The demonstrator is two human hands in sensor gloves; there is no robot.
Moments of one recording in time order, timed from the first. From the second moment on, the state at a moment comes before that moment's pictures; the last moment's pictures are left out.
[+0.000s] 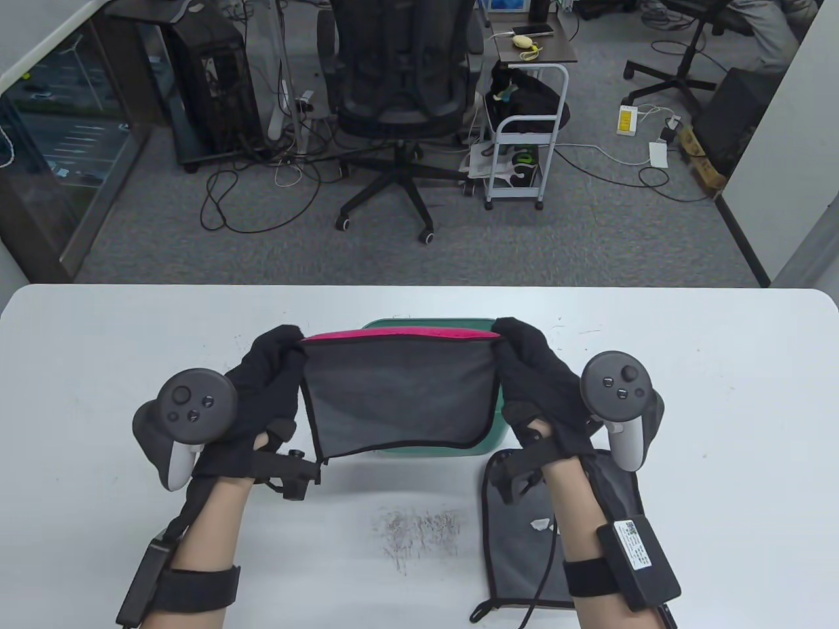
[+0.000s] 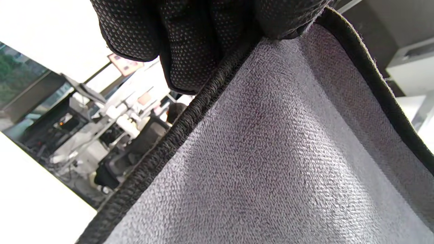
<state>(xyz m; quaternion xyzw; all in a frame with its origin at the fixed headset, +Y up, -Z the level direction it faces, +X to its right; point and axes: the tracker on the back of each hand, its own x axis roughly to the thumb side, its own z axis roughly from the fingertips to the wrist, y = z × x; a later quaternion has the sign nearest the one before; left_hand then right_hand) -0.244 -0.571 -0.321 0.18 -0.05 0.38 0.91 0.142 -0.579 -0.345 0.08 -0.05 0.84 0.53</state>
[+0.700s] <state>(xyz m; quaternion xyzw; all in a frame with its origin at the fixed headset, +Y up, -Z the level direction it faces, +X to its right) -0.331 -0.644 -0.263 0.12 0.00 0.32 0.94 0.057 -0.677 -0.307 0.15 0.09 0.86 0.47</state>
